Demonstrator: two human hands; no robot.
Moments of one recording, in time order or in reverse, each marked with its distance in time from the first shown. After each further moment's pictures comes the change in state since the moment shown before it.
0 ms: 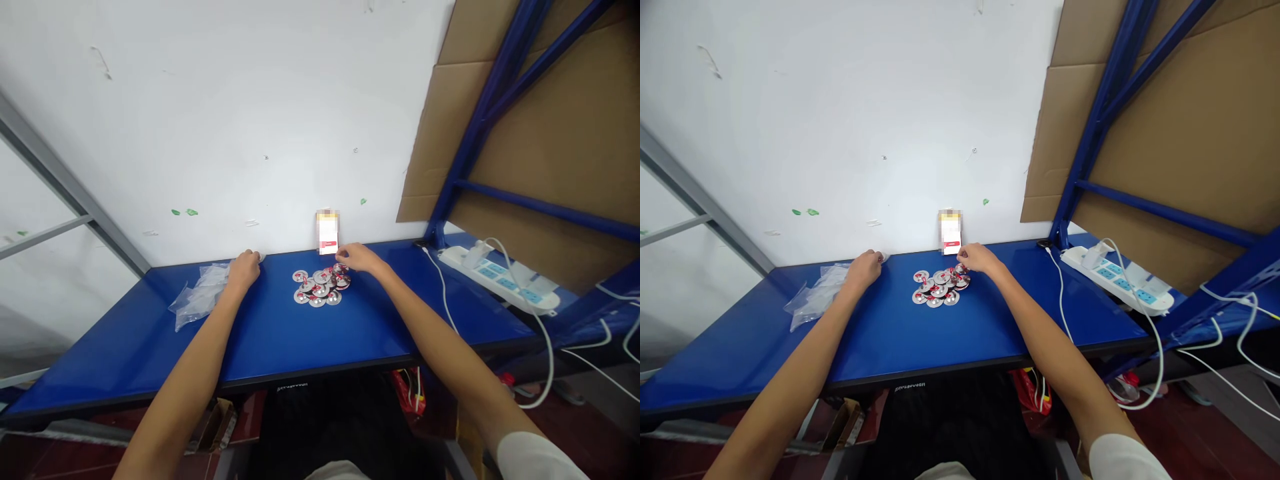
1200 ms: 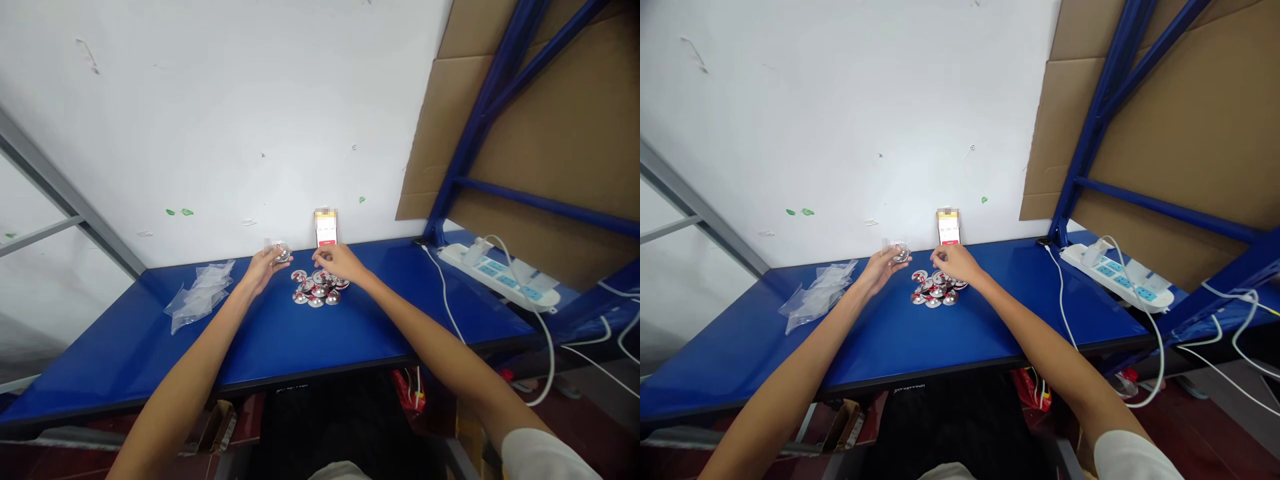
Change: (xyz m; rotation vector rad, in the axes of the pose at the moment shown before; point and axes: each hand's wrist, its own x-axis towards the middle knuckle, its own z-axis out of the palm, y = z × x) left_hand -0.015 0.070 -0.021 -1.857 -0.162 -0.110; right_hand -0.010 -0.058 0.021 0.389 0.162 -0.200
